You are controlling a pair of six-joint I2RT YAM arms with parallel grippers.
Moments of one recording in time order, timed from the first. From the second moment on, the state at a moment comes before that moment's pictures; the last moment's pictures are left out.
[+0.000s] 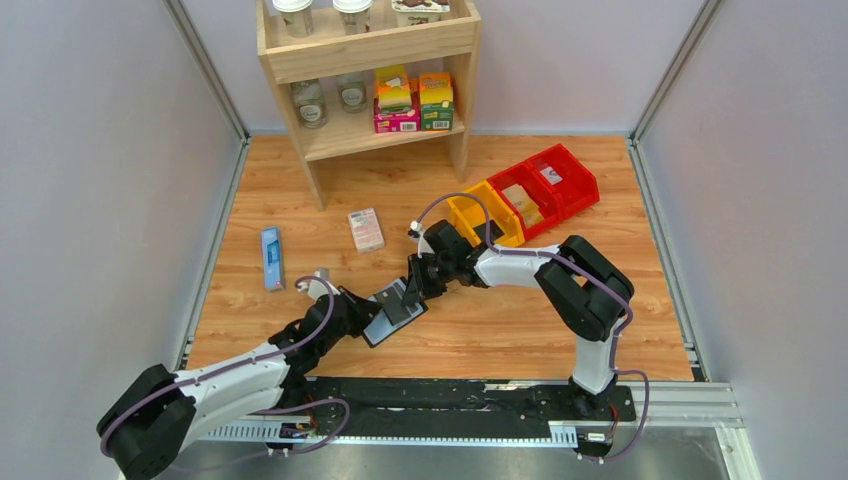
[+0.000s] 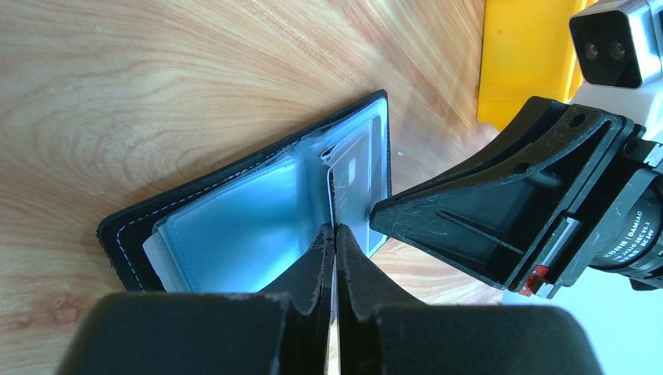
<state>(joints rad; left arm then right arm) -0.75 0.85 0.05 0.27 -0.25 -1.31 0.82 1.89 1.04 -0.01 -0.45 0.62</state>
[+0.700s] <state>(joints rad) -0.75 0.83 0.05 0.26 -0.24 -1.27 0.82 1.89 1.04 -0.01 -0.45 0.62</state>
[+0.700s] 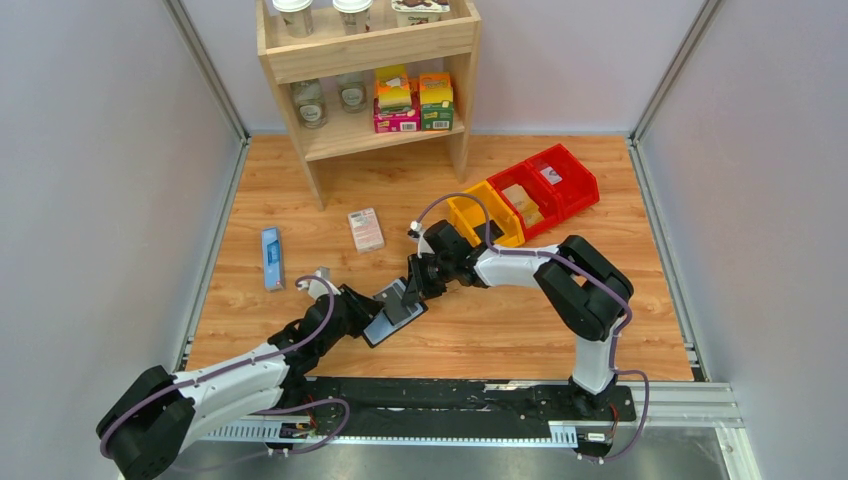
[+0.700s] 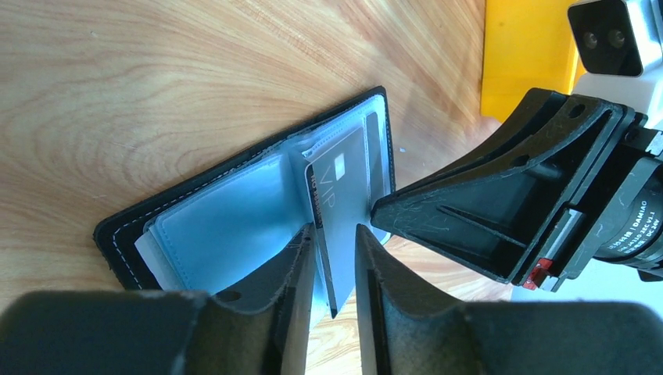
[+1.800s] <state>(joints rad) -0.73 0.72 0.04 0.31 -0.18 -1.17 0.81 1.89 1.04 0.00 -0.47 0.62</state>
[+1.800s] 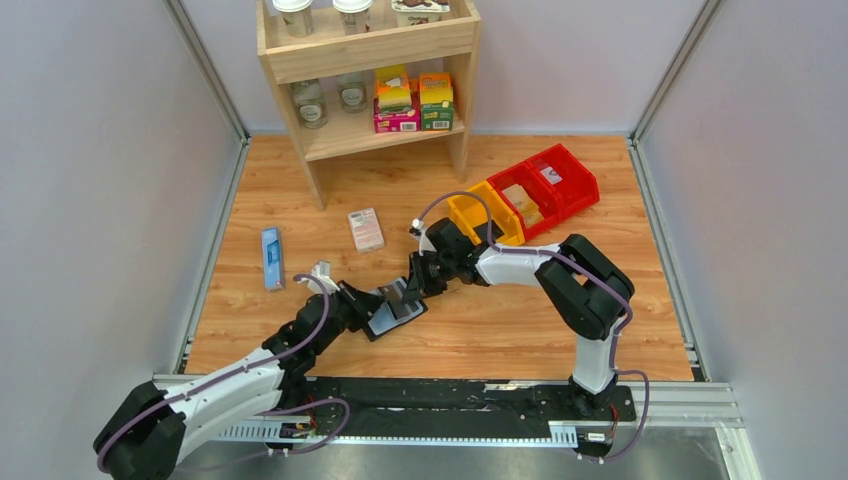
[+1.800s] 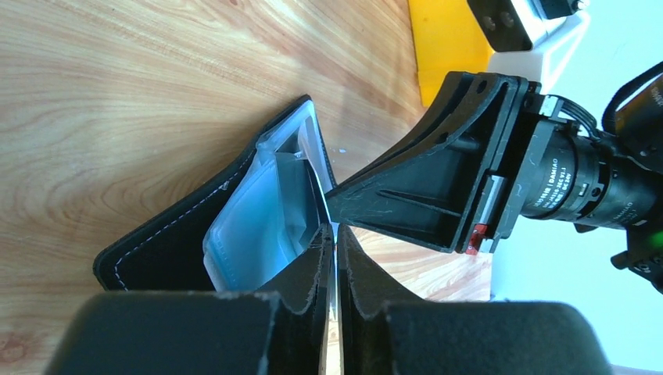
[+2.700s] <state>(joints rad) -0.73 0.67 0.04 0.21 -0.17 -1.17 0.80 1.89 1.04 0.00 -0.47 0.62</state>
